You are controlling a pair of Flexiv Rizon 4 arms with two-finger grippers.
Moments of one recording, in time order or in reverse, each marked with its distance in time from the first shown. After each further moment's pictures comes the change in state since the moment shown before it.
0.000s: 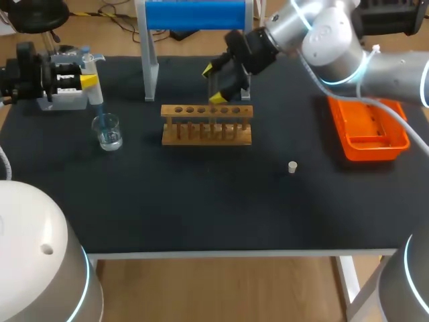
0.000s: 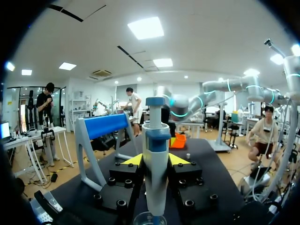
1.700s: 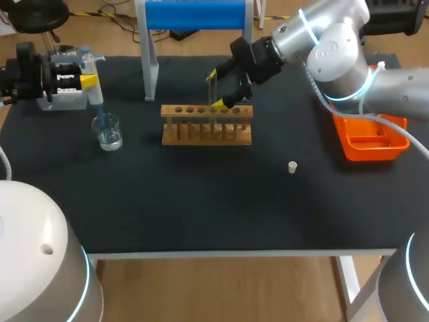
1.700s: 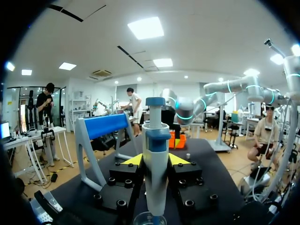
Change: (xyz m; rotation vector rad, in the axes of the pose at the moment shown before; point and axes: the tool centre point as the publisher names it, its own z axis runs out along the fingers) left arm 0.000 0.000 0.000 0.000 0.000 0.000; right arm 0.016 -0.005 0.001 -0.028 -0.055 0.026
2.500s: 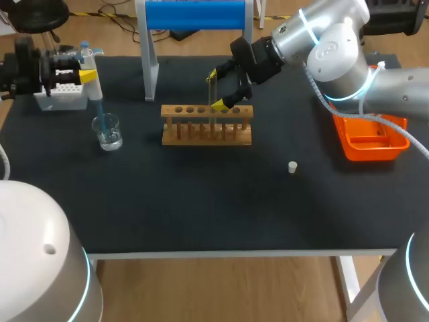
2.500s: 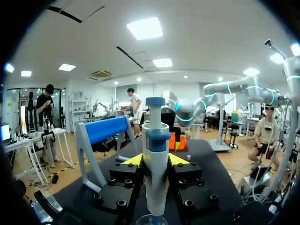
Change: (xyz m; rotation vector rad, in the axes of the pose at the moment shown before) left arm -0.001 -0.018 0.000 -0.002 0.000 0.015; right arm 0.000 0.000 0.000 0.000 0.000 0.000
